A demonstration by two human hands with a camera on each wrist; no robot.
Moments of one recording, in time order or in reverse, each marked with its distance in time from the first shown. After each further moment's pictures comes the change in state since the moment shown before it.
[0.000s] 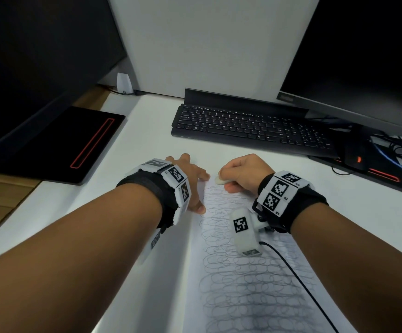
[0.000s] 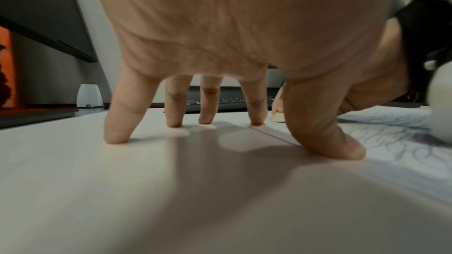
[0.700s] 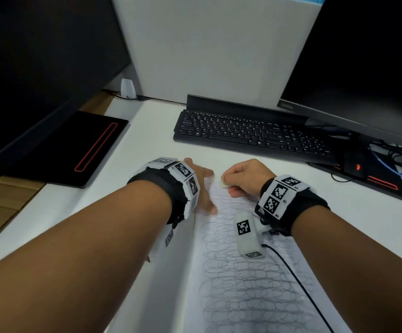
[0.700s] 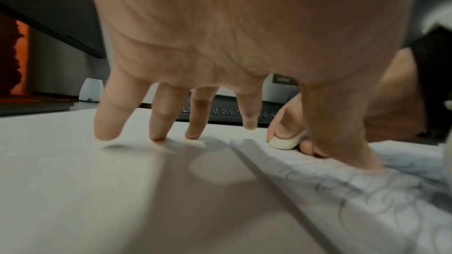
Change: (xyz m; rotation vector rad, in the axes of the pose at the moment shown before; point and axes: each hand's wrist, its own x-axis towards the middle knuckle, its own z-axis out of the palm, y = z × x) left_hand -0.012 0.014 -0.019 0.015 -0.041 -0.025; right_hand 0.001 -0.001 -0.009 -0.045 -0.019 -0.015
